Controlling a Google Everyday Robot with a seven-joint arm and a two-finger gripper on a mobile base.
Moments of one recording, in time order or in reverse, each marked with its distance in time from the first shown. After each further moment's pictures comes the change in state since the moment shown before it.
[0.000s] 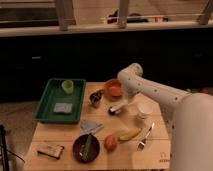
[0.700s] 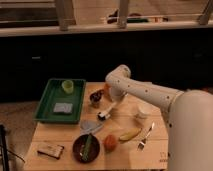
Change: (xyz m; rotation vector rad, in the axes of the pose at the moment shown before) arm -0.083 -0.001 -0.008 0.014 -0.085 -0.199
